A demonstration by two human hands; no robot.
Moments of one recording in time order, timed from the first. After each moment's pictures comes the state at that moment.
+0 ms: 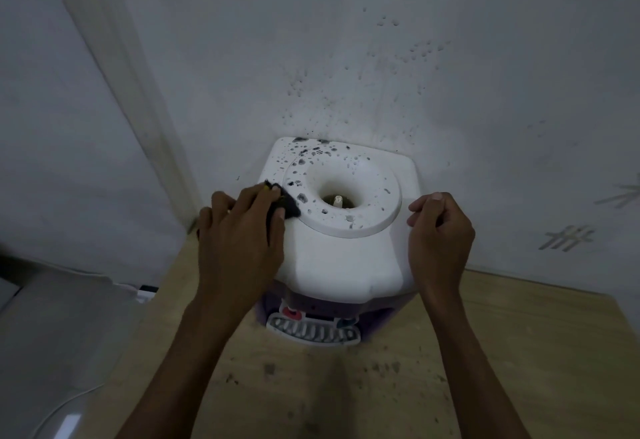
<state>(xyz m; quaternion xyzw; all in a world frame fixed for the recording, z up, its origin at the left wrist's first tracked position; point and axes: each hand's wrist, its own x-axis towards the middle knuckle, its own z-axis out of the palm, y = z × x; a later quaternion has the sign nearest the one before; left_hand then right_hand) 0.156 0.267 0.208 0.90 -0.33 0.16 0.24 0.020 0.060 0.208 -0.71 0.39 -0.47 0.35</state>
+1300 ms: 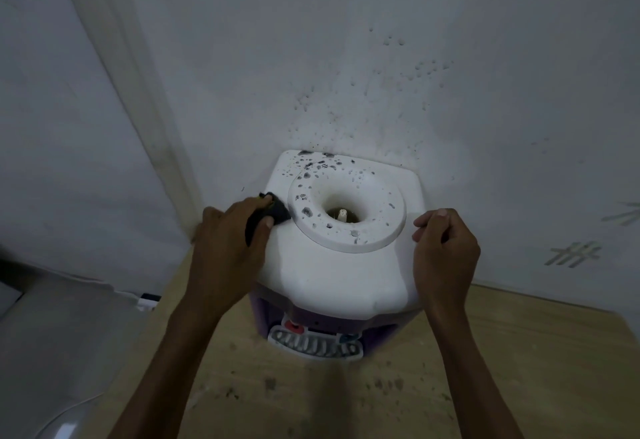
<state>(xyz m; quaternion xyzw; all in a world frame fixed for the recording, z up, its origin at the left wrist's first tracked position) 0.188 0.279 0.199 0.87 -0.33 0.05 0.38 0.020 0.061 0.209 -0.71 0.38 -0.47 0.35</state>
